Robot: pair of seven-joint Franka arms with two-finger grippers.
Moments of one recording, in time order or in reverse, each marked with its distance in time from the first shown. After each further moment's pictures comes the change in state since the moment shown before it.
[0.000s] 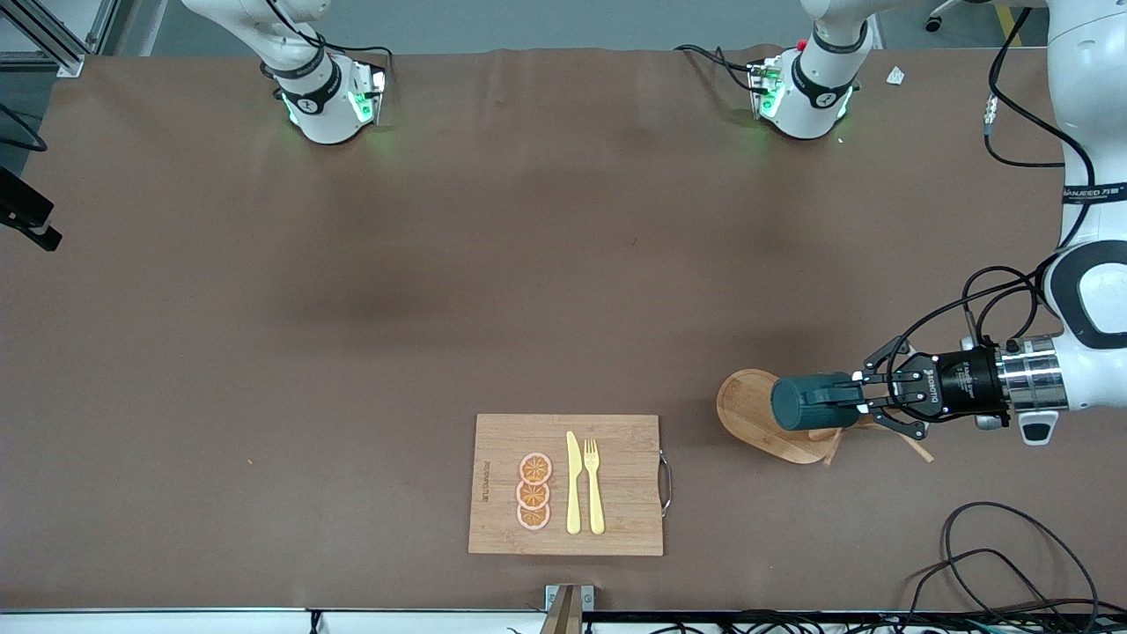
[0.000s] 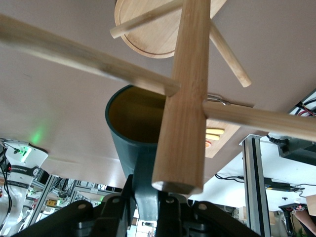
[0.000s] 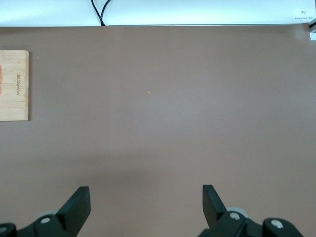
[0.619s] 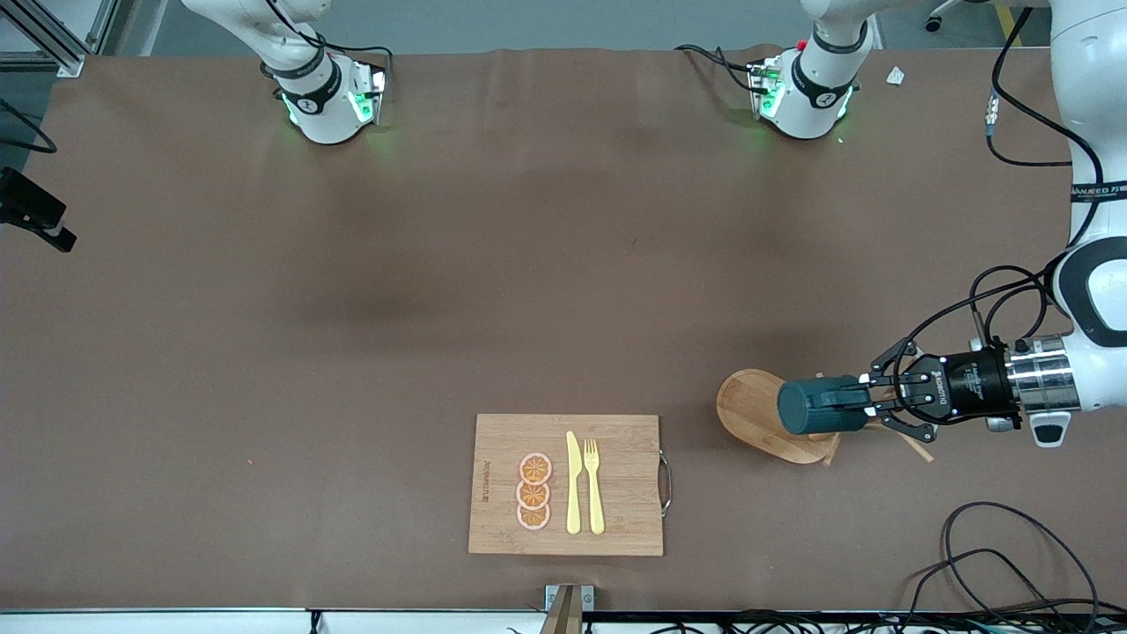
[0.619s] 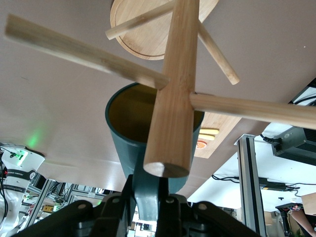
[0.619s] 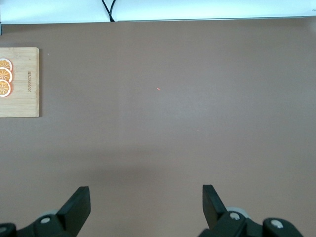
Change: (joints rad) left arm 0.003 0.000 0.001 0.024 0.009 0.000 -0.009; right arm 0.000 0.011 0.001 0.000 0.039 -0.011 0.000
